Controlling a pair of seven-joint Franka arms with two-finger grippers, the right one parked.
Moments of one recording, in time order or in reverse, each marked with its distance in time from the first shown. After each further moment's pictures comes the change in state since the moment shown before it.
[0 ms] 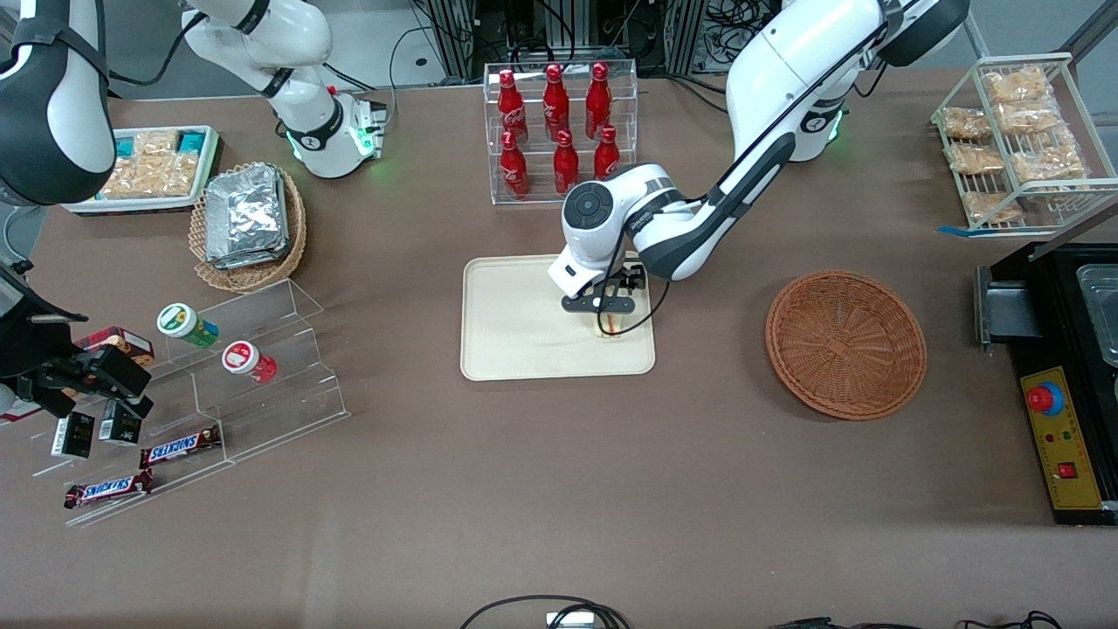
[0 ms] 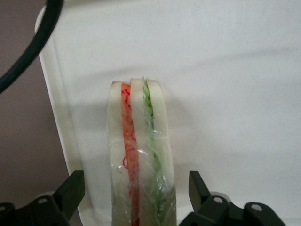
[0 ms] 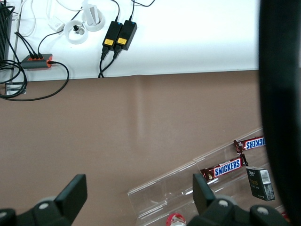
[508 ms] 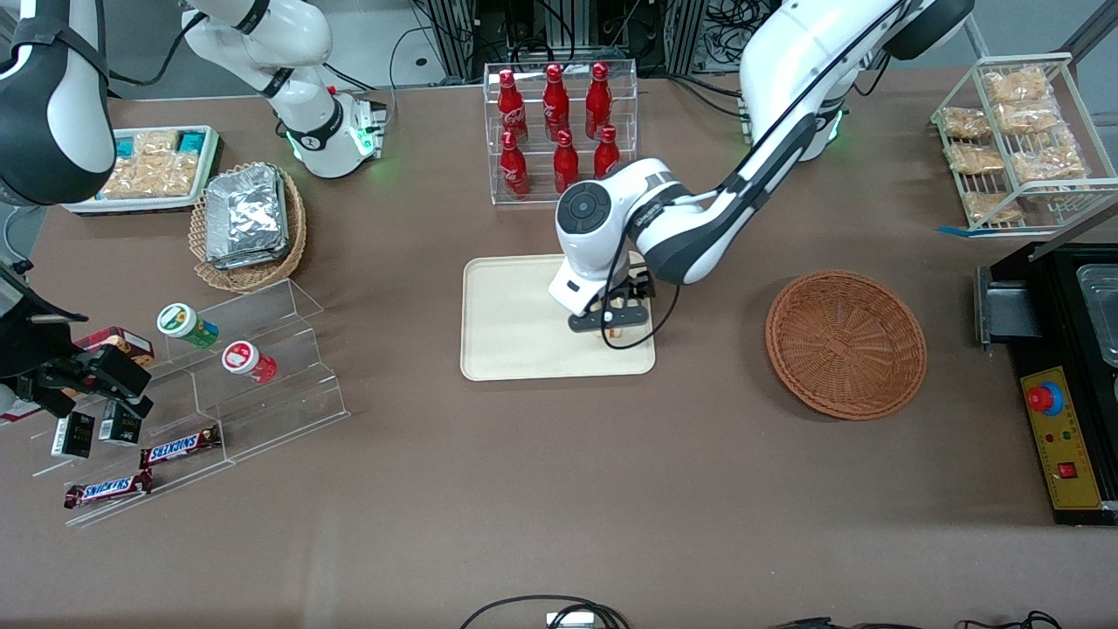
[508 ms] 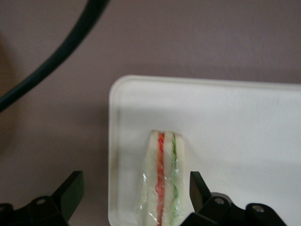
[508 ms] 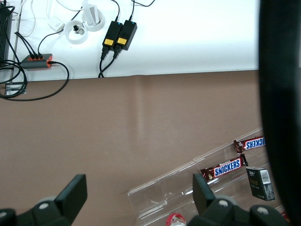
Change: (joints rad) arm 0.030 -0.050 0.008 0.204 0.000 -0.243 -0.089
